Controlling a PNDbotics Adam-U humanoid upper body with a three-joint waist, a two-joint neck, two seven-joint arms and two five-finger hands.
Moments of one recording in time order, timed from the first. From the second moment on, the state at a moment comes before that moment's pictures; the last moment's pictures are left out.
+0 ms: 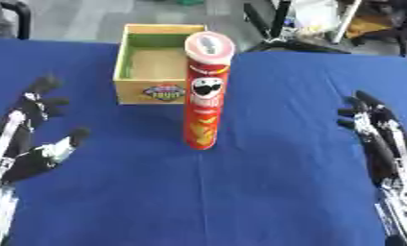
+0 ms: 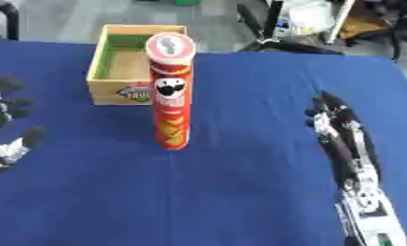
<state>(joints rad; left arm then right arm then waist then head) -0.17 0.26 0.10 -1.82 -0.20 -0.11 -0.21 -0.20 -0.18 0.00 -1.66 -0.08 -0.12 -0.10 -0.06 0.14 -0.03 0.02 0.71</state>
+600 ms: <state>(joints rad) -0.31 0.28 -0.02 -1.74 -0.22 -0.06 -0.24 -0.20 -0.18 0.01 -1.66 -0.08 -0.11 -0.10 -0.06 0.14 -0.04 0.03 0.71</state>
